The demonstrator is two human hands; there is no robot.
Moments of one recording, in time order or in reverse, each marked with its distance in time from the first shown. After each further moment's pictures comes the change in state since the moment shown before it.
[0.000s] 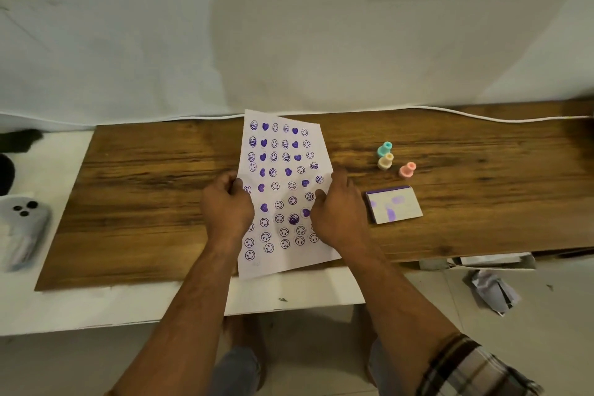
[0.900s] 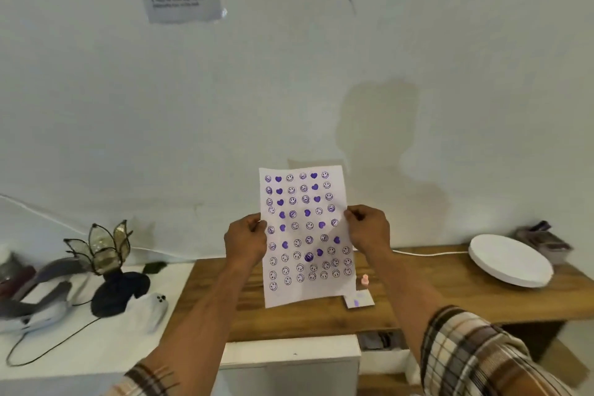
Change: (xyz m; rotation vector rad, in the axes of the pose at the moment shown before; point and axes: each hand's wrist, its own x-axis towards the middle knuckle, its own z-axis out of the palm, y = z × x) left_hand -0.214 0.222 -0.212 -0.048 0.033 0.454; right_hand -0.154 -0.148 -0.308 0.526 0.309 -0.085
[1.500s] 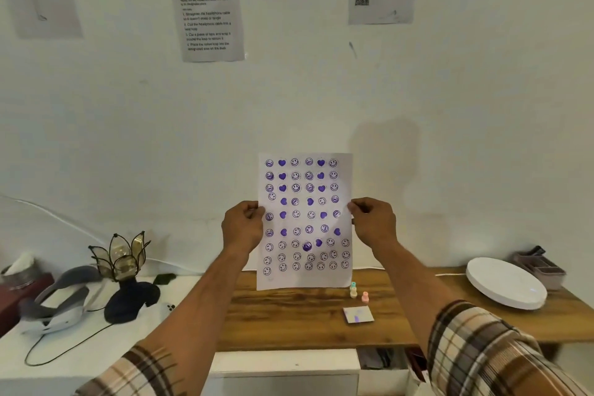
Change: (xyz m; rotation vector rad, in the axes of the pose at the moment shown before) left_hand -0.010 0.057 -0.055 -0.148 0.084 0.051; right_hand -0.019 -0.063 -0.036 0.099 0.011 -0.127
